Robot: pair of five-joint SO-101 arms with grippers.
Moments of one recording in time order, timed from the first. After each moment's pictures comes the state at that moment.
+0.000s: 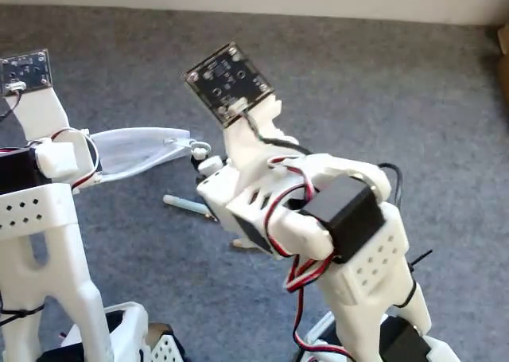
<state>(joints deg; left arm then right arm) -23.3 -25.5 16.7 85.2 8.1 -46.7 -22.6 -22.6 100.1 2.2</state>
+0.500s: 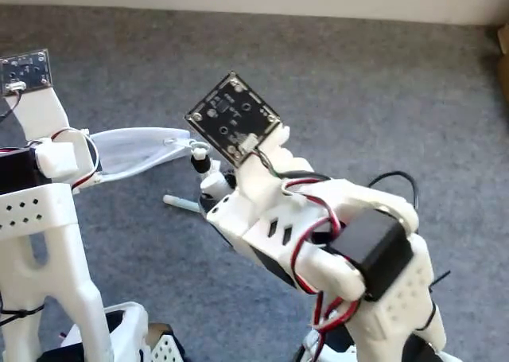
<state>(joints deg) -23.3 -25.5 16.7 85.2 8.1 -48.6 -31.2 -19.3 98.2 6.9</state>
